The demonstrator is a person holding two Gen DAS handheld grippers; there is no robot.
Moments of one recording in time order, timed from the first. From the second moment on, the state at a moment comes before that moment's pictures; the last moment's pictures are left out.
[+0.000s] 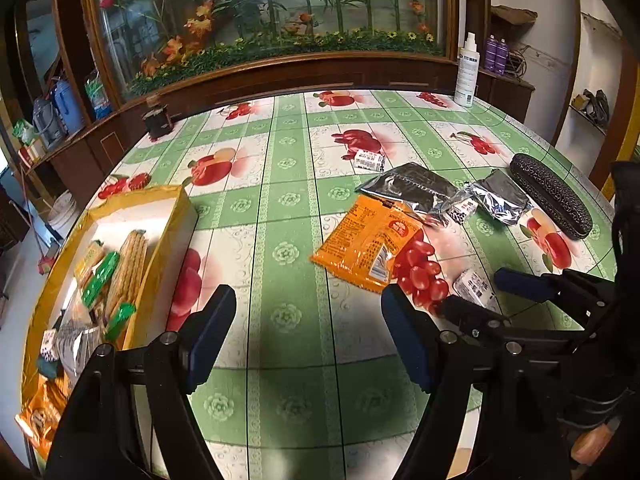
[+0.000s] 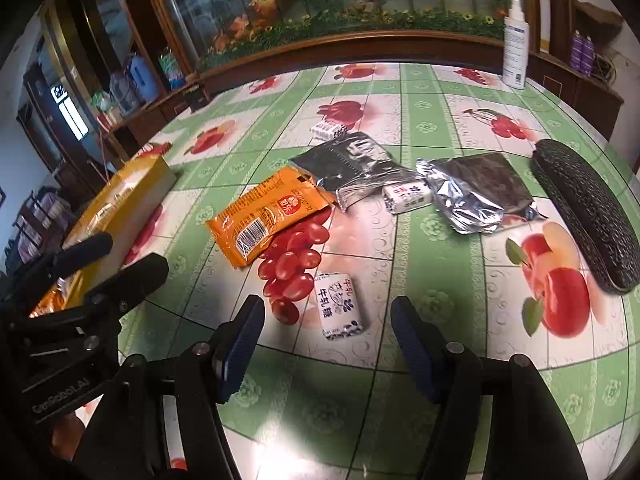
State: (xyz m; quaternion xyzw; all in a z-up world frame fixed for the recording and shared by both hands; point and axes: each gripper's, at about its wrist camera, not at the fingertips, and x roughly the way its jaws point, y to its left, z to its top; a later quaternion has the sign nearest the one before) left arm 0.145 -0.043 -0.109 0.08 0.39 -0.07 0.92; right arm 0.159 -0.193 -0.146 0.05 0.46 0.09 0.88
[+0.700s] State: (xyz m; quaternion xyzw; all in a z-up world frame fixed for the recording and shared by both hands) left arm 0.197 -0.108 -0.149 0.19 0.39 -0.16 0.89; right arm 0.152 -0.235 -0.134 0.09 0.44 0.07 0.89
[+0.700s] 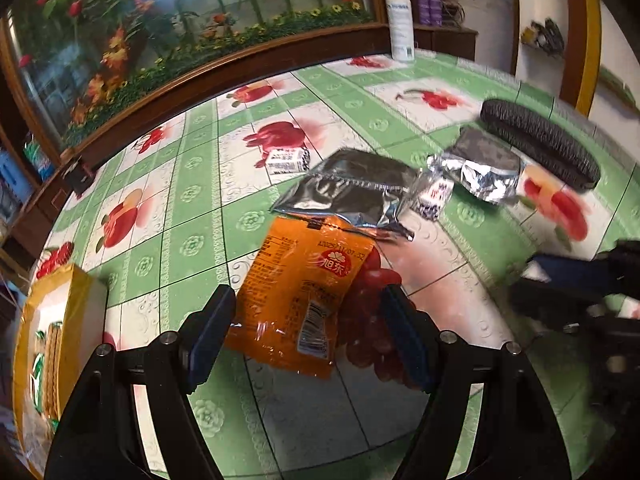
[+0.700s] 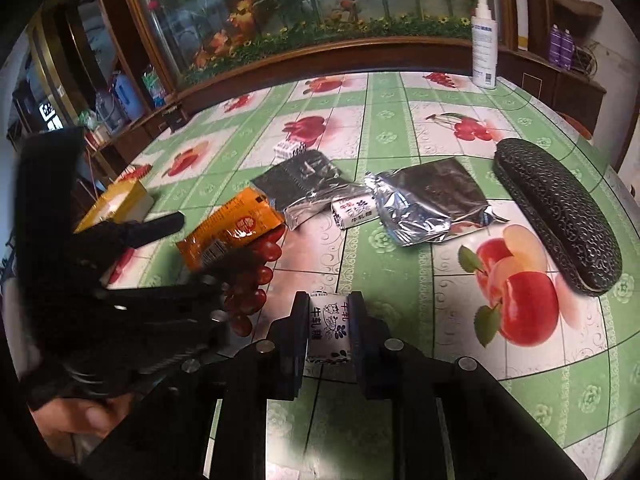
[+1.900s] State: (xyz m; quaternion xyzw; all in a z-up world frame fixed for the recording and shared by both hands) left arm 0.066 0.085 -0.023 -0.04 0.30 0.04 0.95; right arm 0.086 -0.166 -0.084 0.08 0.40 0.13 0.90
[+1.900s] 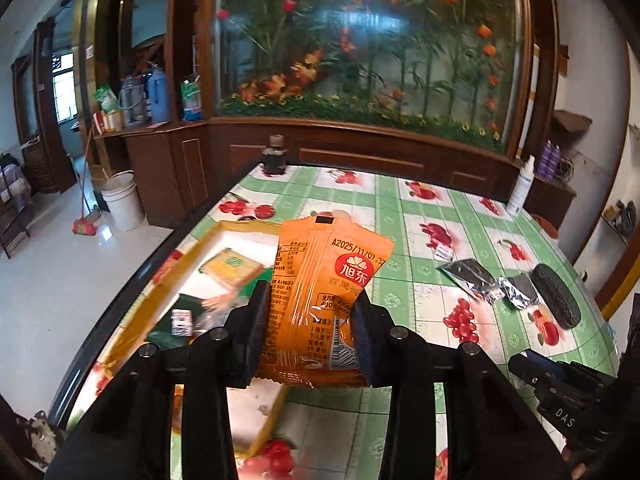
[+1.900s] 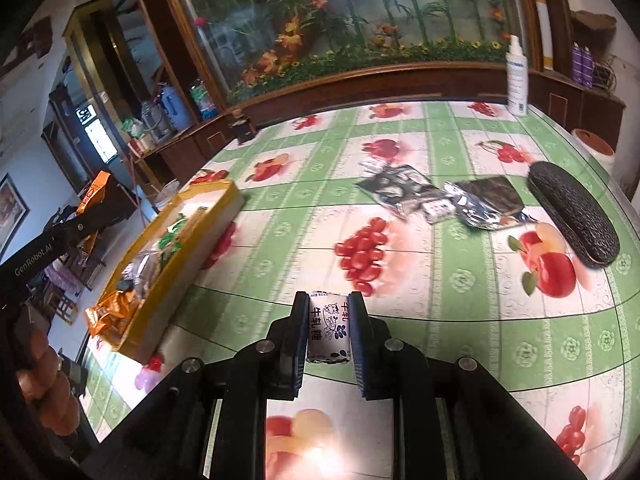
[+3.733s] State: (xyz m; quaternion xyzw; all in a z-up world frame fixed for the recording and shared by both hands) left arm 0.064 0.205 -0.085 -0.14 0.35 0.10 0.92; right arm 0.120 0.035 -0.076 0.01 0.39 0.29 0.87
